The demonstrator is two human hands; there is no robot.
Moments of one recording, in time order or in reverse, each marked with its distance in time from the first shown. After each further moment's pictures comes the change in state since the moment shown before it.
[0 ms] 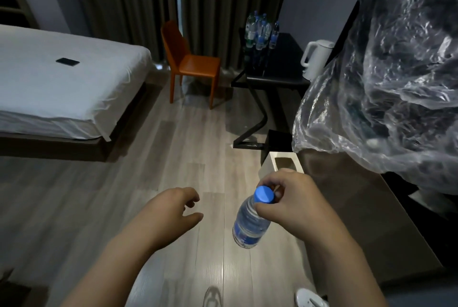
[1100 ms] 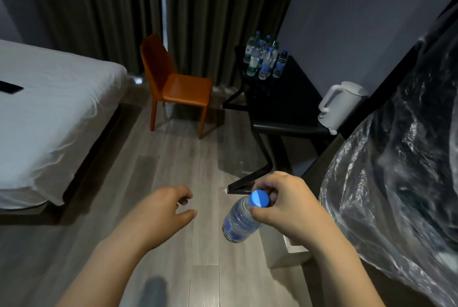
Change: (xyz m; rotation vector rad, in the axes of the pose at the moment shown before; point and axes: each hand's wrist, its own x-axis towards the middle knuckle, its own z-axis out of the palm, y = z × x) left_hand 0.433 -0.087 -0.196 -0.063 0.039 0.045; right_hand 0.476 -0.022 0.001 -0.098 -0.009 0.010
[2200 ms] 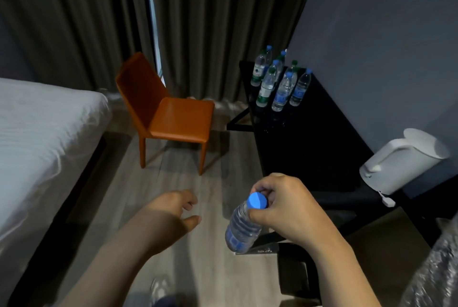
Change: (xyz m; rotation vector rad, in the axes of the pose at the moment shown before) left_hand 0.431 -0.011 -0.109 0.006 -0.123 -0.070; right_hand 0.439 0.062 -0.032 0.023 -0.023 0.040
